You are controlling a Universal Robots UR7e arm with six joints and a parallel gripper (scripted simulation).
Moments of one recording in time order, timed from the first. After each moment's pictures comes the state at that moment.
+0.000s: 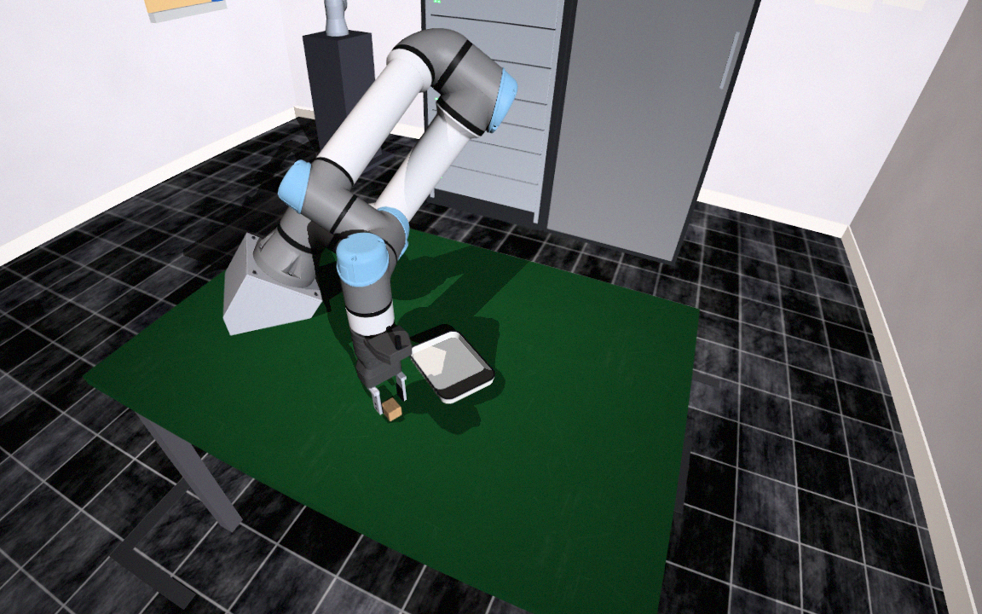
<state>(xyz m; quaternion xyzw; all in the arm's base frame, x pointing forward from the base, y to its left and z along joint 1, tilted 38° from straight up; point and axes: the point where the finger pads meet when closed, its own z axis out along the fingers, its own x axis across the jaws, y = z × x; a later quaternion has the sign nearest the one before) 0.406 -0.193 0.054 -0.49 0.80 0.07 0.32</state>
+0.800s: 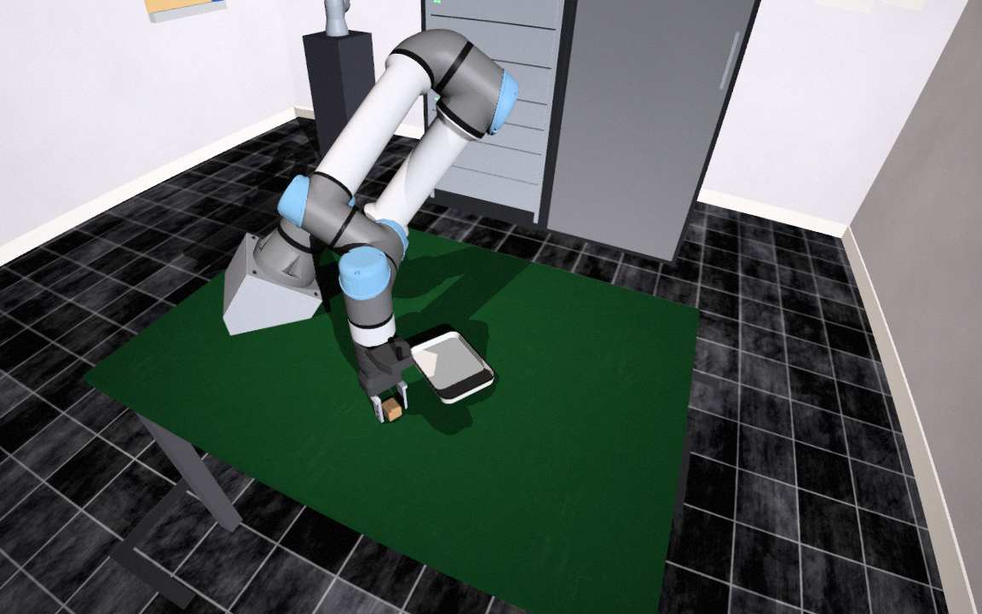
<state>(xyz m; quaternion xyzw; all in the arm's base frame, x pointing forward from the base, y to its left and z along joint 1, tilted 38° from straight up) 0.416 -0.182 0.034 -0.49 0.80 0.08 0.32</state>
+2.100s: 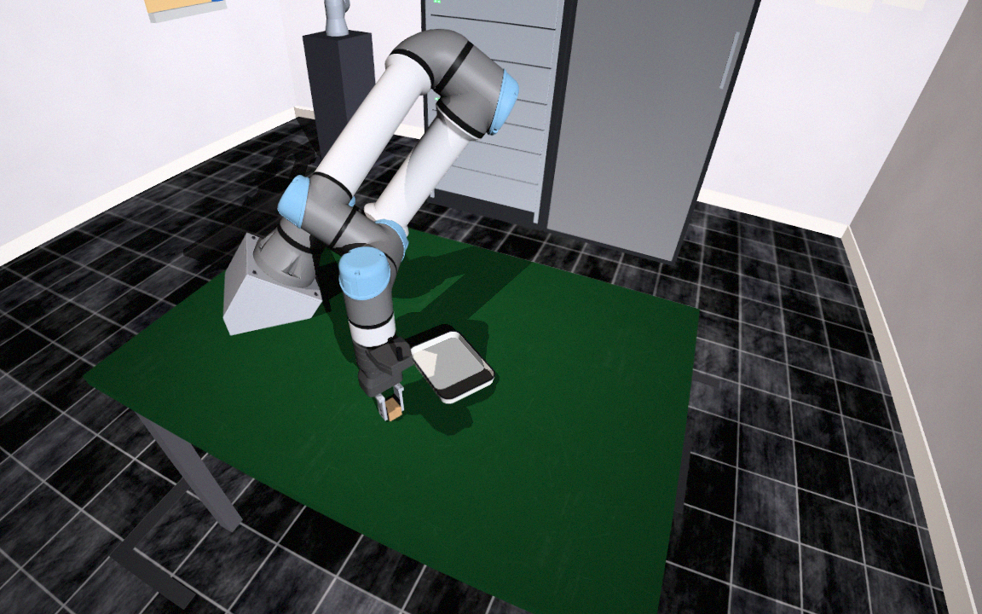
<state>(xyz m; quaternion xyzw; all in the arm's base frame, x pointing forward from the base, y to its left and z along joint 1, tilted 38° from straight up) 0.417 -0.182 0.034 -0.49 0.80 0.08 0.32</state>
